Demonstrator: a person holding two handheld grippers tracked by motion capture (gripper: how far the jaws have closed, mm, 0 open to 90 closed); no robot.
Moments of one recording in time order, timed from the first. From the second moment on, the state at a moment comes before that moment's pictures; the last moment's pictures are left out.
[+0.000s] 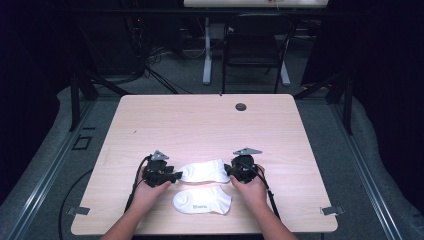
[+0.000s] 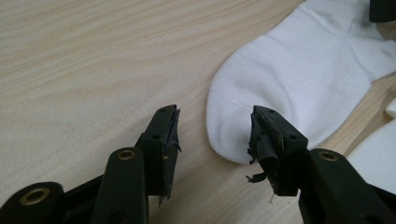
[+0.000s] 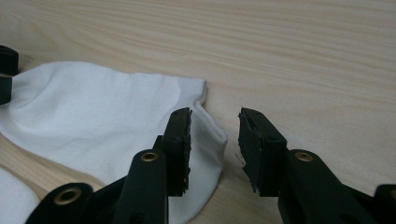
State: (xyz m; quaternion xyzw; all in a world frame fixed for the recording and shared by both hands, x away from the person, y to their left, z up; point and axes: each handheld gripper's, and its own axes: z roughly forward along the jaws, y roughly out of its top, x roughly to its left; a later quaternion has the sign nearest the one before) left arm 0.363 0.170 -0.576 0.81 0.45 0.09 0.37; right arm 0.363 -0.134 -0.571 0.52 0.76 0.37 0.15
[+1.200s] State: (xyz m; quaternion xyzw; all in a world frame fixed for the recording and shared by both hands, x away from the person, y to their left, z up) left arm 0.359 0.167 -0.569 0.81 0.44 0.10 0.38; right arm 0.358 -0.125 -0.571 0.50 0.77 0.37 0.15
